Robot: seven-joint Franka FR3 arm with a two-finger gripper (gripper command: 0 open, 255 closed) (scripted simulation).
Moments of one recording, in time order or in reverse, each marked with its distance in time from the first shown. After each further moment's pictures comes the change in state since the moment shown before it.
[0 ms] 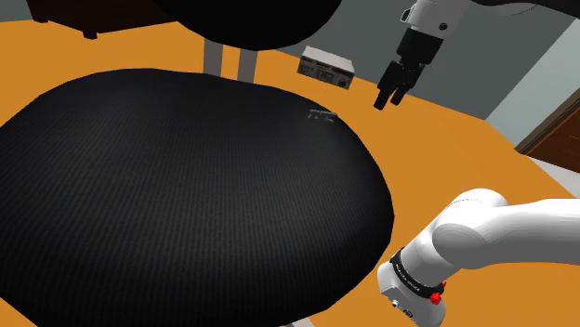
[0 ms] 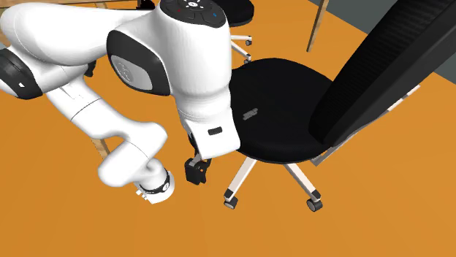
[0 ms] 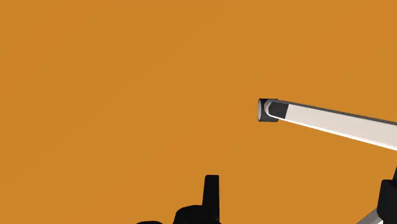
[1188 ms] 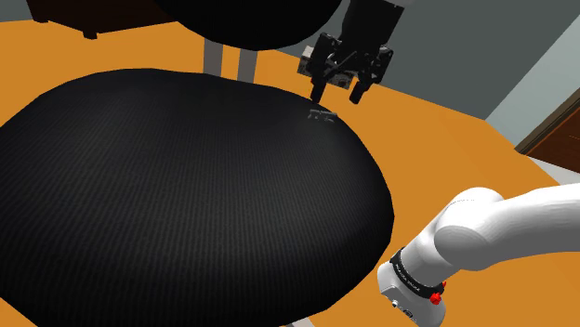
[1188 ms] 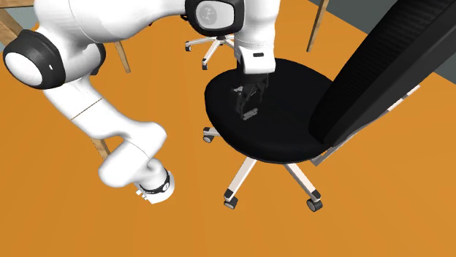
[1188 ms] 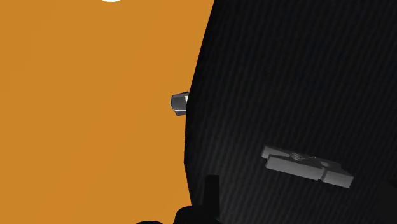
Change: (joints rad) arm 0.045 0.168 0.371 0.218 0.173 0.035 0.670
